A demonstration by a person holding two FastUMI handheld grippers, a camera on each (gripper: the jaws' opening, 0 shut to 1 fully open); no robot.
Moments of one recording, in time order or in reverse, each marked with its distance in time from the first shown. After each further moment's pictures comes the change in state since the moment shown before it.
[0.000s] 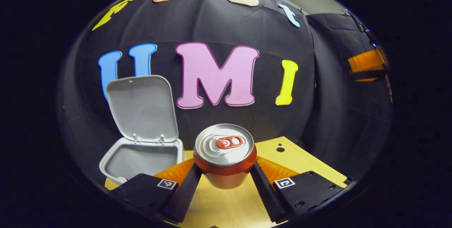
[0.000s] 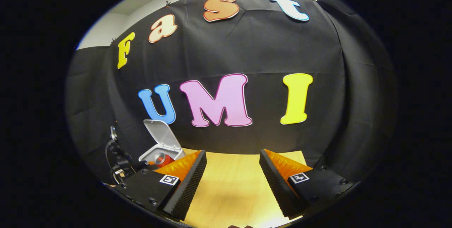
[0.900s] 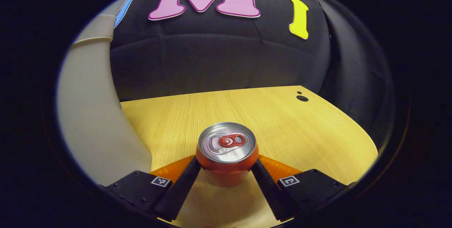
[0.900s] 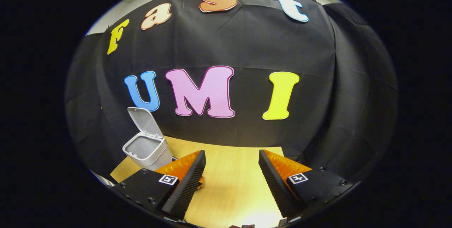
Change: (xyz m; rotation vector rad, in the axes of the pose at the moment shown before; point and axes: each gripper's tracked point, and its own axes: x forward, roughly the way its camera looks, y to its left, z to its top) left arm 0.173 -0.066 -0.306 0.020 0.351 -0.011; right arm -0.014 -0.049 -0.001 -0.098 0.121 -0.157
